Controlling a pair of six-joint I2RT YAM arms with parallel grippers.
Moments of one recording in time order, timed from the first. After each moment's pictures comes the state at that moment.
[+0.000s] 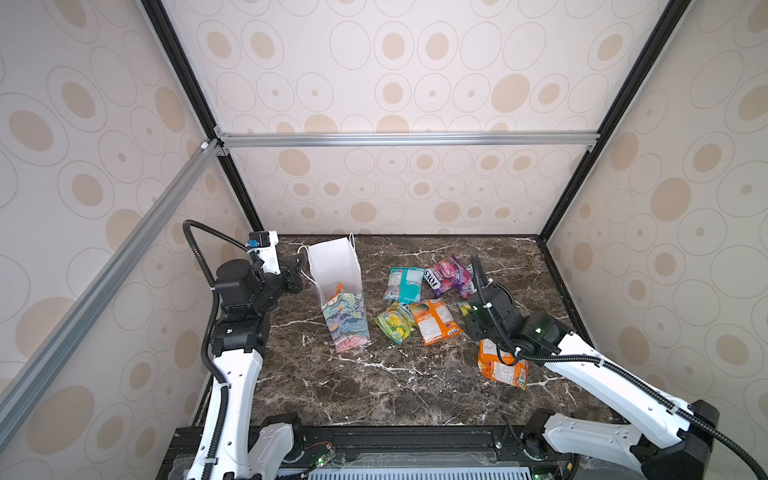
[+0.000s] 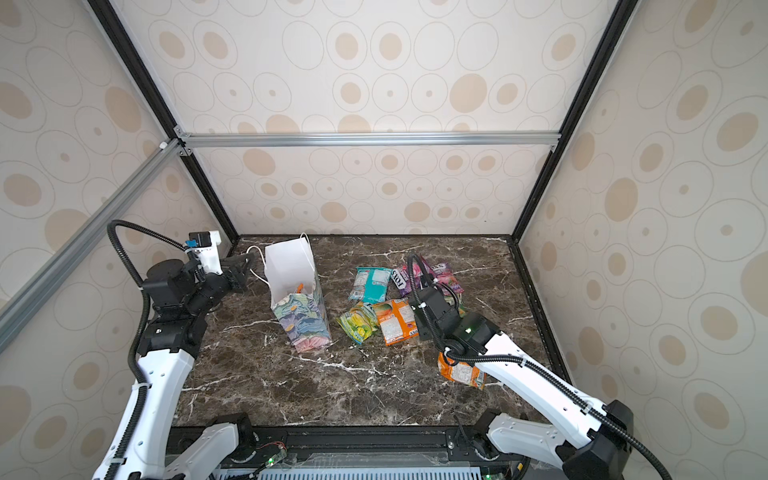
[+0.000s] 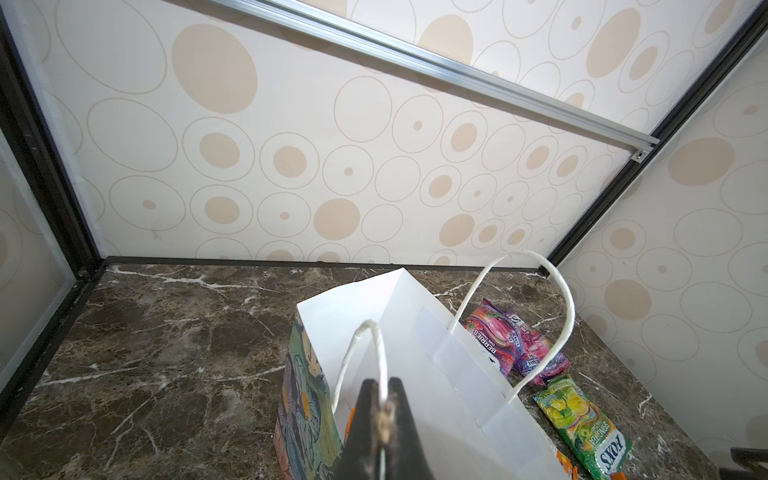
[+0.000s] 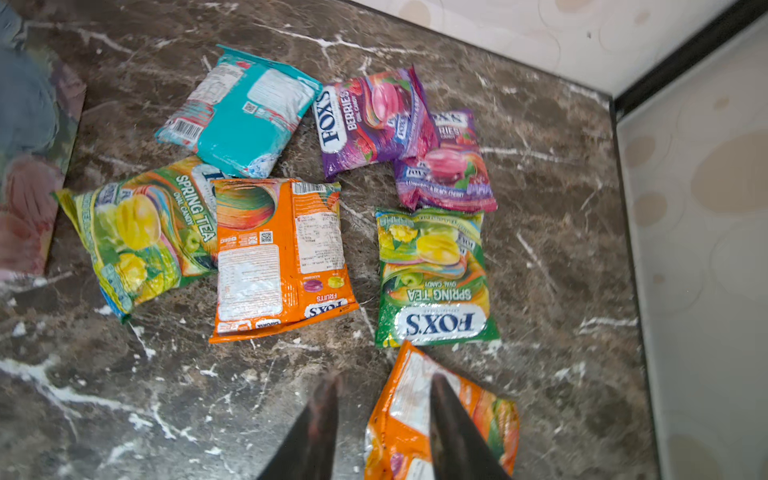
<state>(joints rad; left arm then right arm) 0.15 0.95 0.97 -0.21 0.49 -0.21 0.74 1.10 1.00 -0.84 0.52 0.34</state>
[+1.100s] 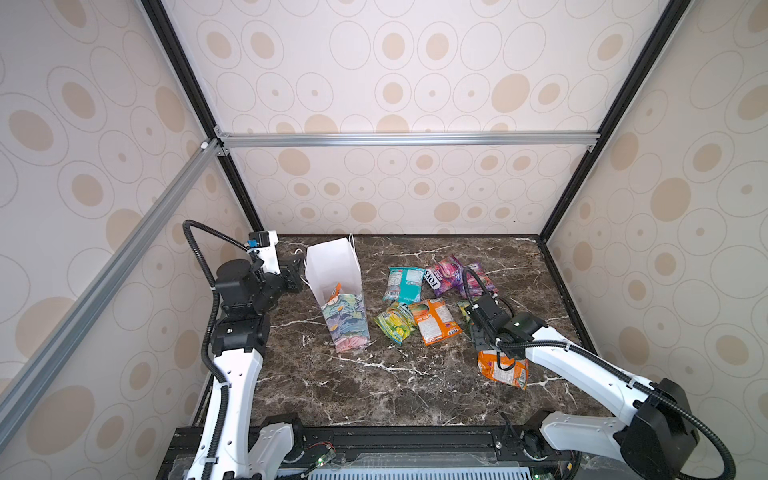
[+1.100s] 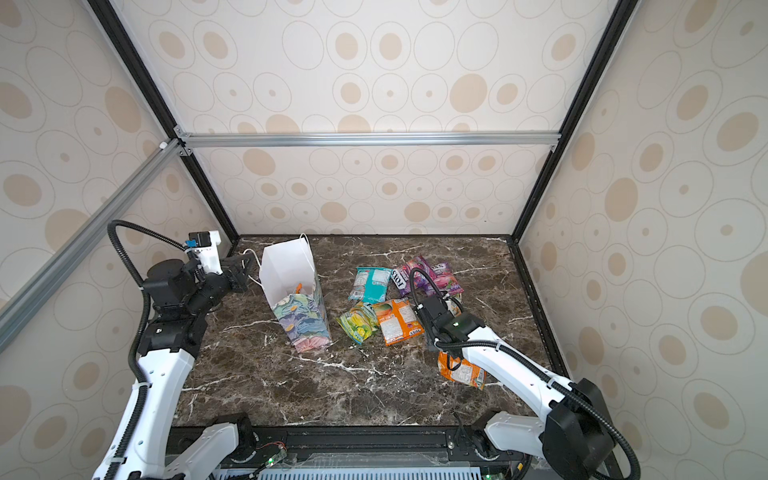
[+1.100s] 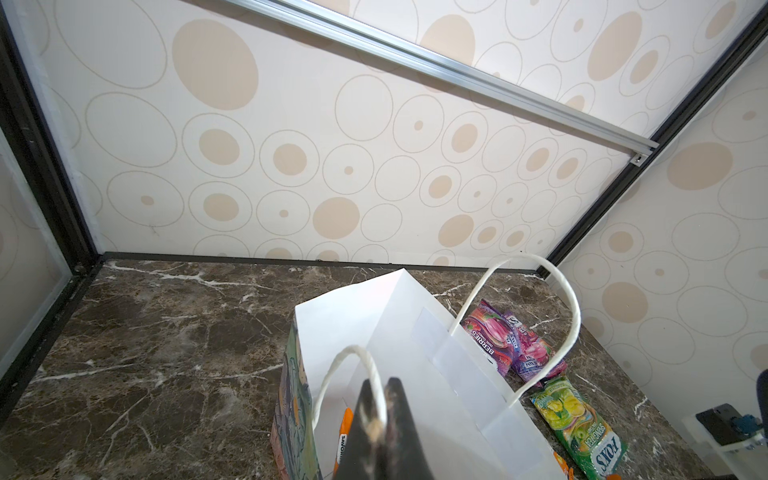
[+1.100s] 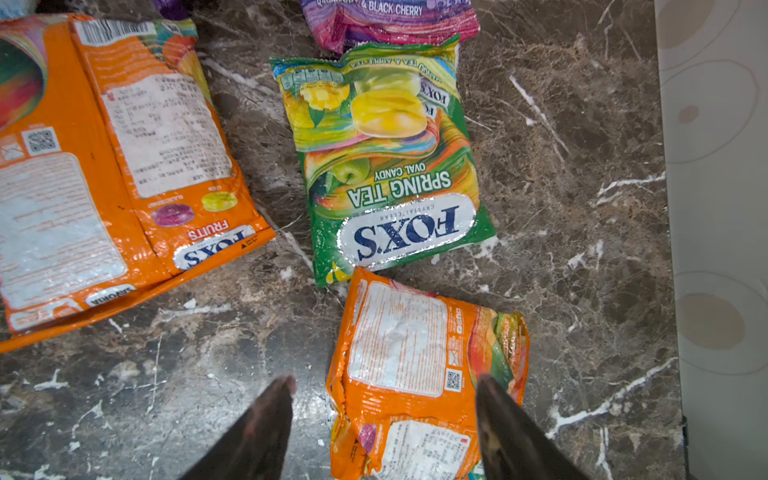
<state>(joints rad) 0.15 0.95 0.97 -0.21 0.49 -0.22 0.59 1.22 0.86 -0.86 0.45 0.49</state>
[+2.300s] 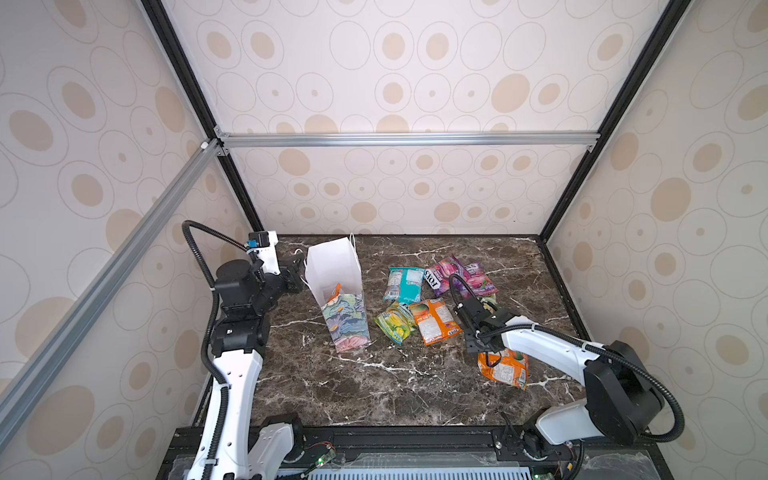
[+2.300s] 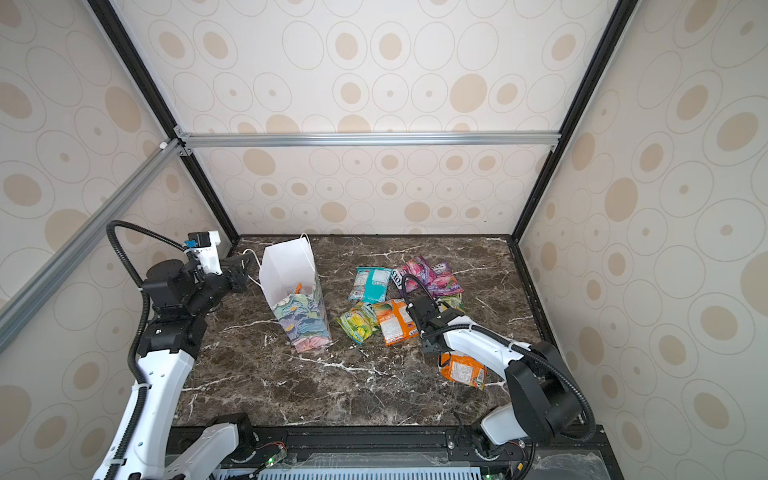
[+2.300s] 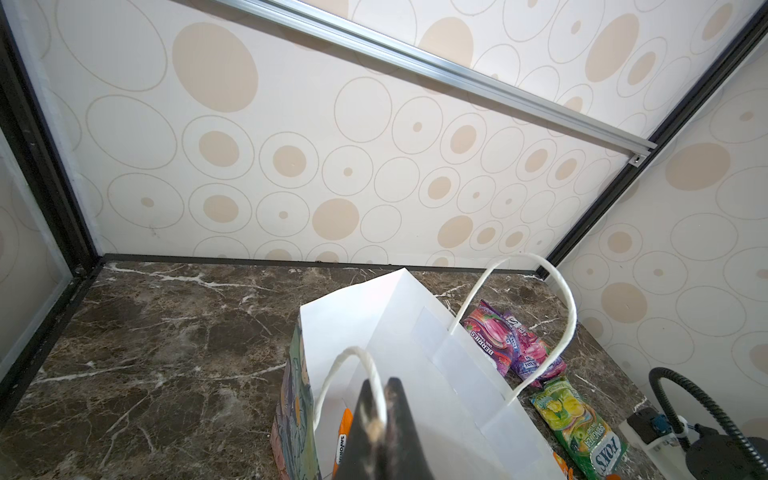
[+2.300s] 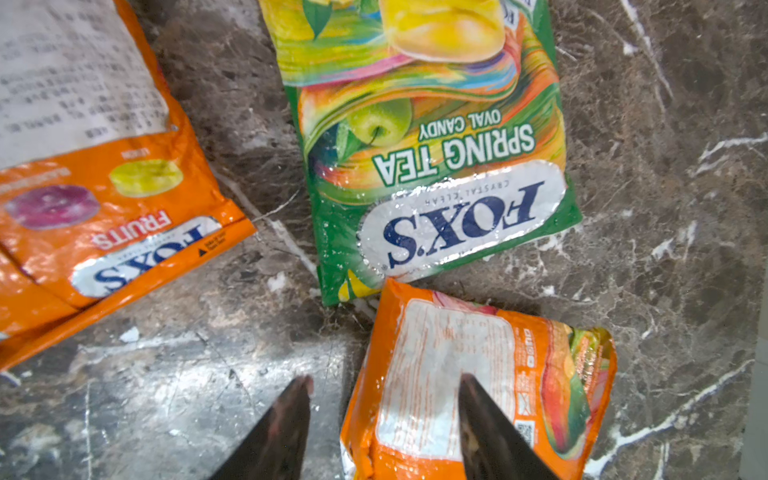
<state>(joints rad) 0.15 0.95 0.97 -0.21 0.49 -0.22 0.57 1.46 0.84 -0.76 0.40 0.51</state>
